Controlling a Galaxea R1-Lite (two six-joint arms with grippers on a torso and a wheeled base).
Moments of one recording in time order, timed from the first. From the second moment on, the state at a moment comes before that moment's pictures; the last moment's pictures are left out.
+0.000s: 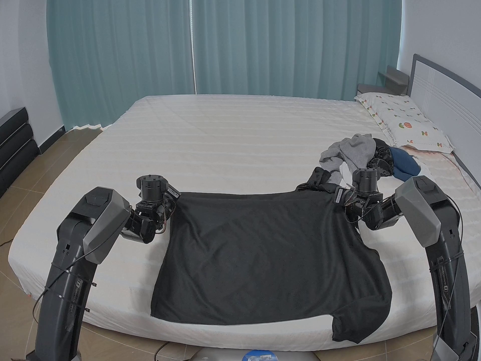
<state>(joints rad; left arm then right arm) -0.15 2.77 -1.74 -0.71 0.17 -0.92 0.09 2.71 -1.72 -0.62 -0.11 0.32</state>
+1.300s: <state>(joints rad) -0.12 2.79 -1.80 -0.78 0.21 -0.93 0.05 2.88 -2.00 -0.73 -0.14 0.50</state>
